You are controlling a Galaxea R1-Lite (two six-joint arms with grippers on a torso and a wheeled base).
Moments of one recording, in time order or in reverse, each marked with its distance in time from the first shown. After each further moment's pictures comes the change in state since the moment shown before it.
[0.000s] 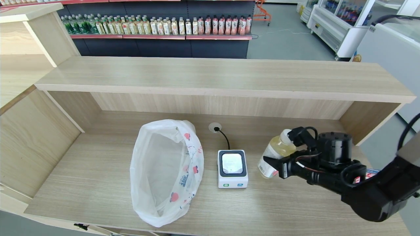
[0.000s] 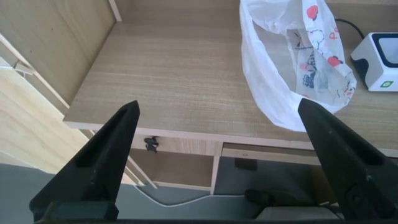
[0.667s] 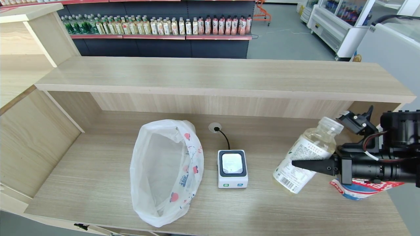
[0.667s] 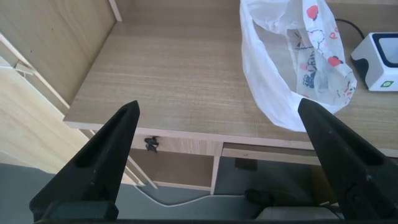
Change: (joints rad) left arm 0.000 0.000 0.000 0.000 0.000 0.000; right arm -0.214 -0.375 -0.050 0.549 0.794 0.002
